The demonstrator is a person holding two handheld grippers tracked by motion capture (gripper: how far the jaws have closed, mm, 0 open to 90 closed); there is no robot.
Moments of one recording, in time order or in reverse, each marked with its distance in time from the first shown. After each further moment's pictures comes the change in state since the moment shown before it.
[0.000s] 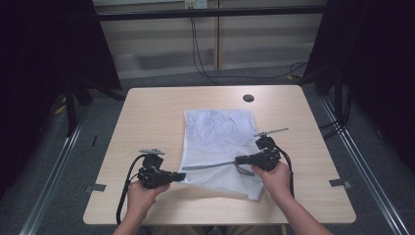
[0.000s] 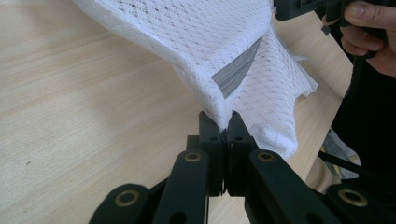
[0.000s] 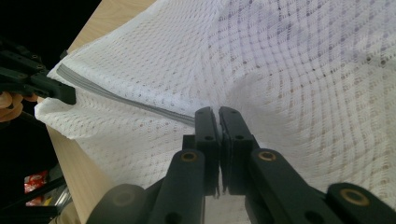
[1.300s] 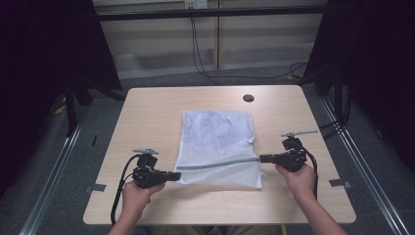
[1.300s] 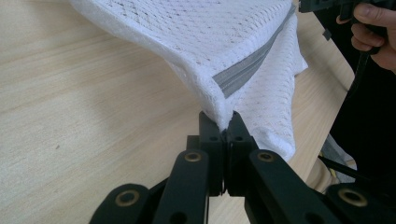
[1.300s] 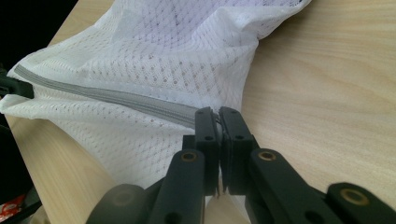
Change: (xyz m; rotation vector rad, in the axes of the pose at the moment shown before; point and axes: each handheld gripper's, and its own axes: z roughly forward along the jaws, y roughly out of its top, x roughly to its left) left arm 0.011 -0.004 -0.010 -0.016 -0.003 -0.028; right arm -0.043 -0.022 -0.051 -0.067 -0.098 0.060
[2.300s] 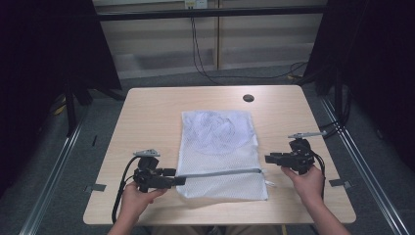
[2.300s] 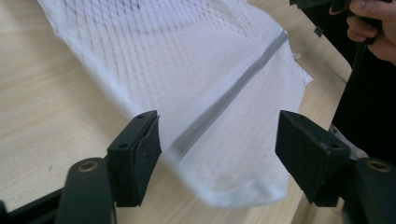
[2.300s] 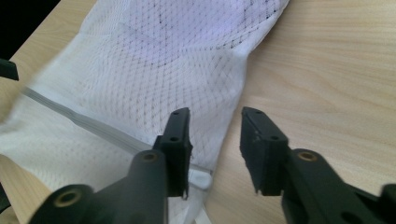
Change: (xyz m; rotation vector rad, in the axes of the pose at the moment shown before) left arm -0.009 -0.002 -0.002 -0.053 -0.001 0.105; right arm -0.001 -0.005 -0.019 -0.049 -0.088 -0.065
